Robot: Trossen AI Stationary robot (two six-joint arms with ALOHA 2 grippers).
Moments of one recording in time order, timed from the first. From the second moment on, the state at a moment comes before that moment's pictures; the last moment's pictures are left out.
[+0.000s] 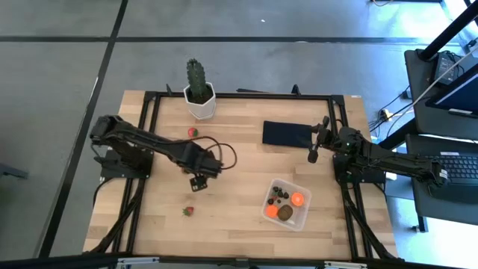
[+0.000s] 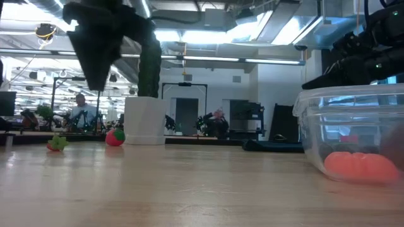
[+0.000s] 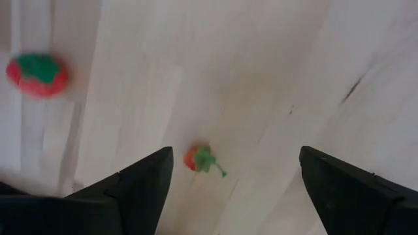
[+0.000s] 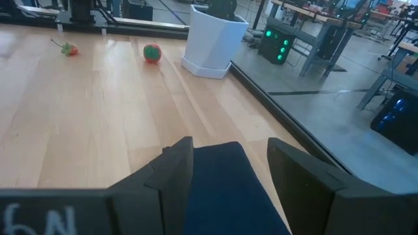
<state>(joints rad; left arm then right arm) -0.21 1.61 1.25 -1.23 -0.15 -0.61 -0.34 0.29 0.08 0.00 0.11 -0.19</state>
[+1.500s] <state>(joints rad) -0.16 1.42 0.64 -0.74 -0.08 -1.03 -0.34 0.29 0.08 0.00 0.11 -0.19</state>
